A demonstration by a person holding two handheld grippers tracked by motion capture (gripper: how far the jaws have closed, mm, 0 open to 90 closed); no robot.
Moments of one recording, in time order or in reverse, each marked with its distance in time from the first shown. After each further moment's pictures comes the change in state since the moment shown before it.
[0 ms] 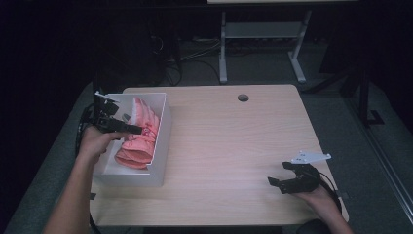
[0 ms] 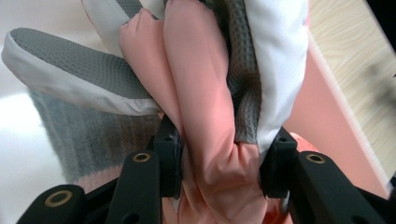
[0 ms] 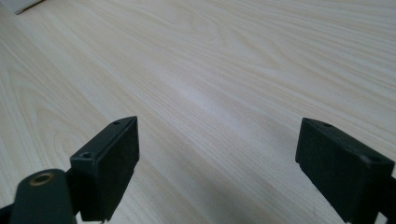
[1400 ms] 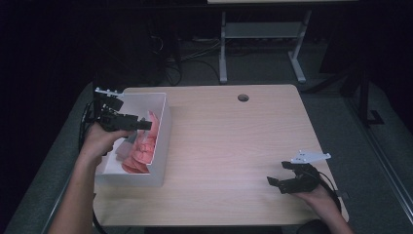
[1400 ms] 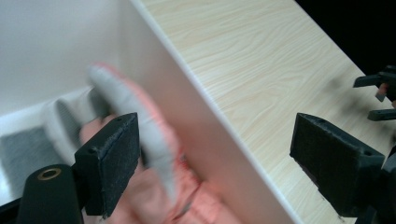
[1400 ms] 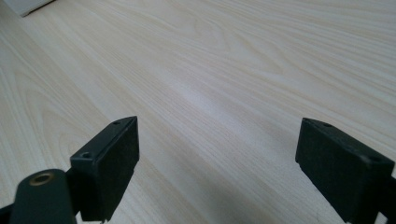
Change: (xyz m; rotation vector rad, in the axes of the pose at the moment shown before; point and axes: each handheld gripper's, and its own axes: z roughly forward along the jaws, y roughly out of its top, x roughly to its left) left arm -0.071 0.008 -0.027 -0.179 -0.015 0.179; right arm 0.002 0.002 0.000 -0.008 0.008 -0.011
